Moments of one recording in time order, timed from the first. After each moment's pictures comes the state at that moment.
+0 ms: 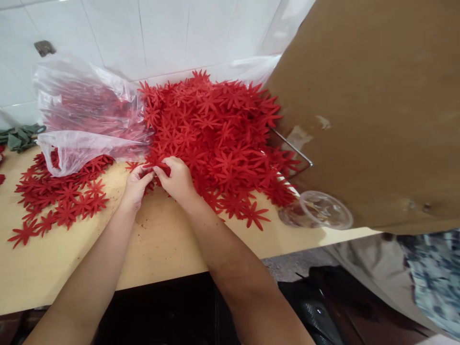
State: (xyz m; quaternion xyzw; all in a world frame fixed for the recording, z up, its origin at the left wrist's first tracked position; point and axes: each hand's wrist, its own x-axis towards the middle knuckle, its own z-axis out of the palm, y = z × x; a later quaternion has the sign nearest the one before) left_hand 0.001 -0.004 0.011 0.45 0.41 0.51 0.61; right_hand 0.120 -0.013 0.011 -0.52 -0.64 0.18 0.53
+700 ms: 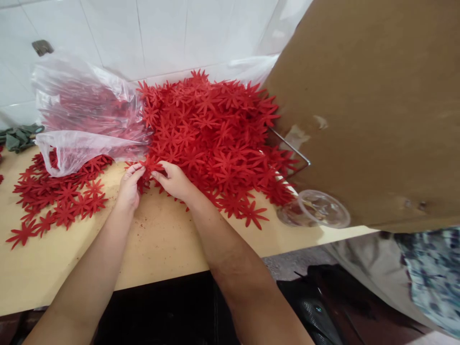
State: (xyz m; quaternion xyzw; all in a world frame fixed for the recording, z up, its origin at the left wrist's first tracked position) left_hand -0.003 0.000 0.008 0.37 0.41 0.57 0.61; right_hand 0.120 -0.009 0.009 -0.42 -0.63 0.42 0.50
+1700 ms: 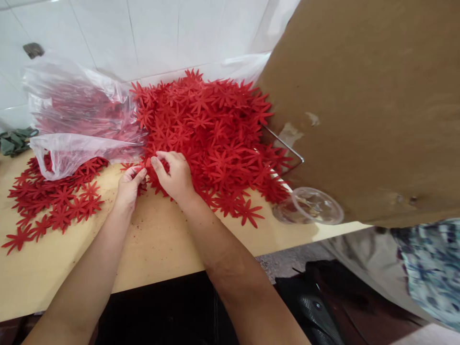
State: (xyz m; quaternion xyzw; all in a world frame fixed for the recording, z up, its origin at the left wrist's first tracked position) left_hand 0.002 -0.005 0.014 0.43 0.44 0.51 0.60; right_hand 0.125 -0.018 0.020 -0.54 -0.63 0.12 0.54
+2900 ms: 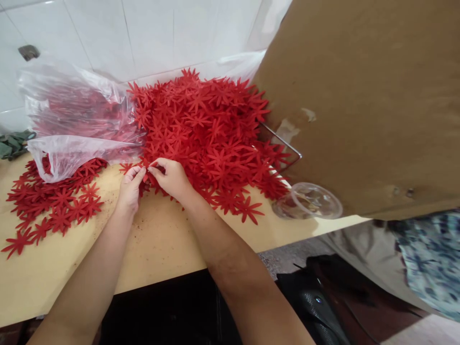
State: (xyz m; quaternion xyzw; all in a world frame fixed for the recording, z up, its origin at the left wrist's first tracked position) left_hand 0.005 -0.004 0.009 0.43 0.41 0.53 0.60; right_hand 0.122 -0.011 0.012 -0.50 -0.63 0.29 0.52
